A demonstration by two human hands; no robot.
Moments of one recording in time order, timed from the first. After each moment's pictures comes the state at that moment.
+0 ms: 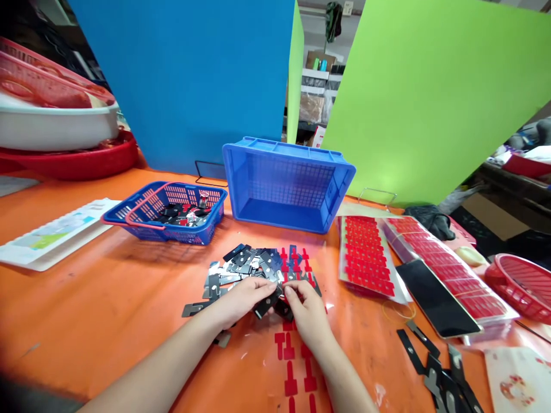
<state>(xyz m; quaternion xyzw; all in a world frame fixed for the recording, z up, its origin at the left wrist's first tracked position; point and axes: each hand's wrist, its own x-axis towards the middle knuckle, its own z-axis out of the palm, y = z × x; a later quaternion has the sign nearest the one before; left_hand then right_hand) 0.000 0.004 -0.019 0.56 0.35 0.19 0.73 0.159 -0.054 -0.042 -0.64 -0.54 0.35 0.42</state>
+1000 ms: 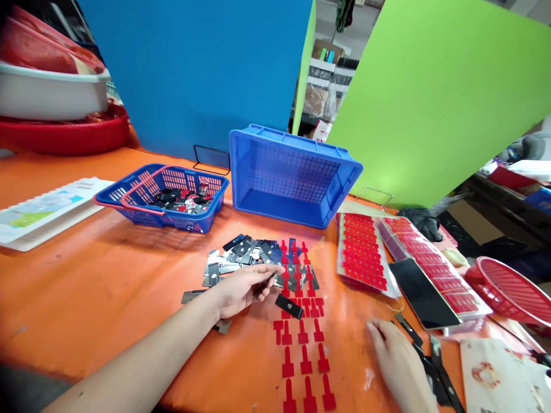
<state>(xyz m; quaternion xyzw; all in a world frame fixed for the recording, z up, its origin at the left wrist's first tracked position) -0.006 0.007 -0.022 0.34 0.29 0.24 0.86 0.296 -0.161 -0.042 -0.83 -0.53 0.11 0.13</state>
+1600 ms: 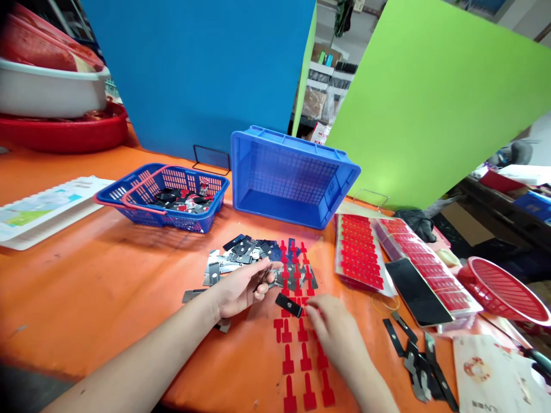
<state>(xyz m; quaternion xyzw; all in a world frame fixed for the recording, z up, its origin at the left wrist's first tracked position) -0.011 0.008 -0.015 0.25 0.26 0.24 0.90 0.210 -0.116 -0.009 -0.74 -0.62 0.16 0.18</state>
